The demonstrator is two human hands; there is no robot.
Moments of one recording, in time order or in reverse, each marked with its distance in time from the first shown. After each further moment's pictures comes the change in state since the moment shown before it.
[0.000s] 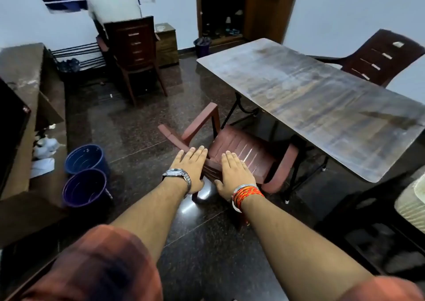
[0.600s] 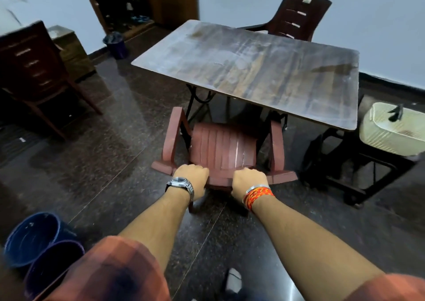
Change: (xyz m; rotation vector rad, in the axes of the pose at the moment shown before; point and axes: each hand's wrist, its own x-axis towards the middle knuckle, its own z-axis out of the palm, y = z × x) left_hand 0.114 -0.097 -0.006 0.268 0.033 0.586; right_hand 0.080 -0.064 0.005 -0.042 -0.155 0.599
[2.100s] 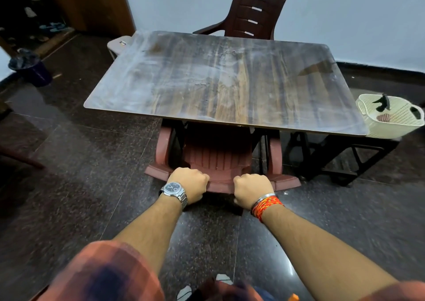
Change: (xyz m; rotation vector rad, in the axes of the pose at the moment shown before) left_hand 0.194 -0.234 -0.036 0.146 0.044 0.404; right_hand 0.227 -0.099 -0.068 0.015 0.045 0.178
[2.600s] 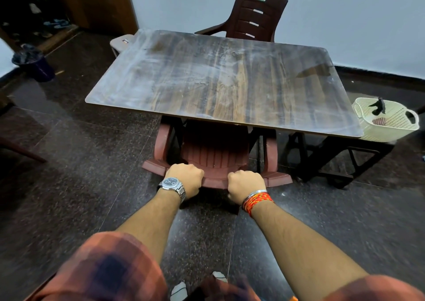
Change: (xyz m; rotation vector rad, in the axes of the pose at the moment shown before) left_hand -0.001 0.007 0.004 -0.032 -0.003 -0.090; right_hand -0.005 -0.002 0.005 0.031 0.016 0.022
